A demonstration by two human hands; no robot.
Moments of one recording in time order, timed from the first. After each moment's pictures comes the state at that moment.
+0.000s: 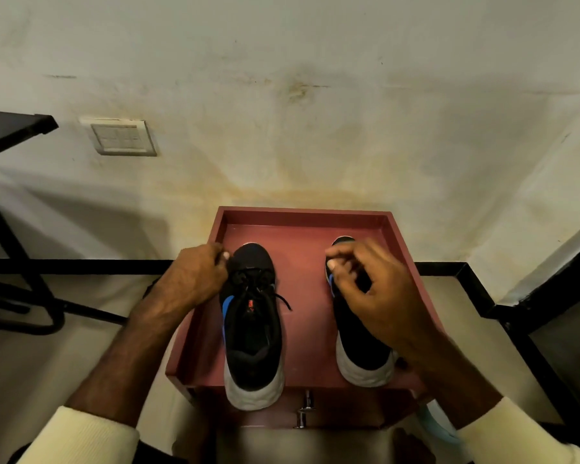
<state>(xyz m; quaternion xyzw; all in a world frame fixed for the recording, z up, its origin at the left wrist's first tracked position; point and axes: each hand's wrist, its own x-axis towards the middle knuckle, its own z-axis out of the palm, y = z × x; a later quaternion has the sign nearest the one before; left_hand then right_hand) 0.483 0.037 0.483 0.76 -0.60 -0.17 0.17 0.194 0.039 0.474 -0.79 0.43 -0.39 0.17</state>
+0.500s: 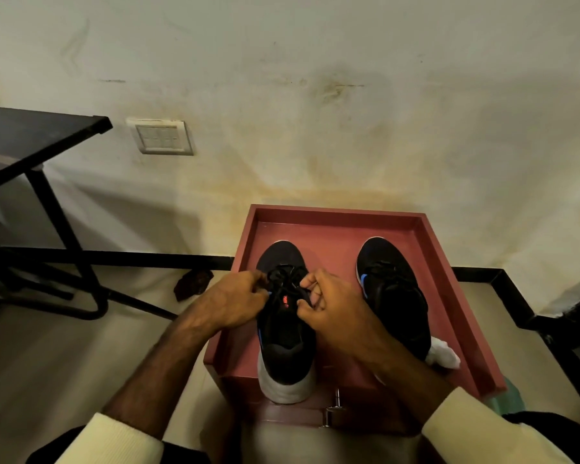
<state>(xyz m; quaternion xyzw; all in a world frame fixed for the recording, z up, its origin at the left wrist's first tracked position) 0.489 0.068 0.463 0.73 -0.60 -0.30 0.14 0.281 0.042 0.426 -0.79 0.47 -0.27 0.29</state>
